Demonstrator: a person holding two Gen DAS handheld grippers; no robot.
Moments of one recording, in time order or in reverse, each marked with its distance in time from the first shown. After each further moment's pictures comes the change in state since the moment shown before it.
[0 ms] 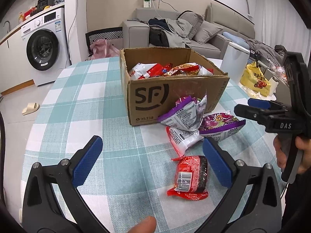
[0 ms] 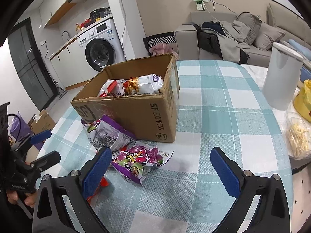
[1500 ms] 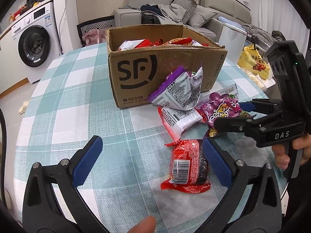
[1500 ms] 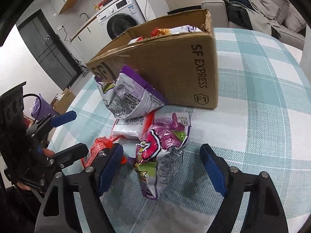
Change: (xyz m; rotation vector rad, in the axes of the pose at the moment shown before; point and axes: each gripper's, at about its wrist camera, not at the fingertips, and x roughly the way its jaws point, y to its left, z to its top) left arm 0.035 -0.010 -0.018 0.053 0.101 -0.020; right arm 0.056 0.013 -0.027 -0.031 0.198 0.216
